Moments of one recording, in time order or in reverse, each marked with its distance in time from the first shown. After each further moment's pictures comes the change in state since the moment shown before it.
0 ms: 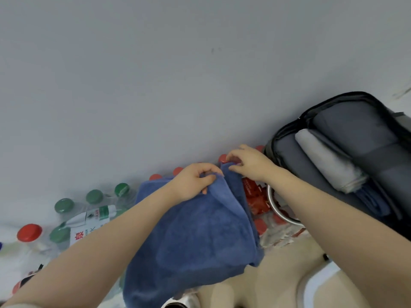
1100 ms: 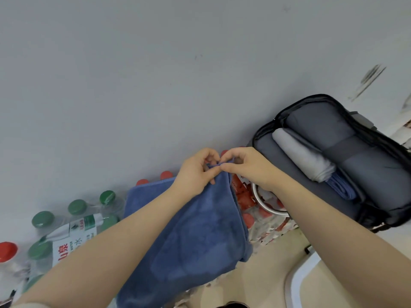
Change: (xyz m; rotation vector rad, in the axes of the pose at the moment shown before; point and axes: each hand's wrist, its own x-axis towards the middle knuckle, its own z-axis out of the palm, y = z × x) left_hand 0.008 0.022 0.020 -0.032 0.178 0.242; right_hand -0.058 -0.027 -0.019 0.718 0.147 -0.027
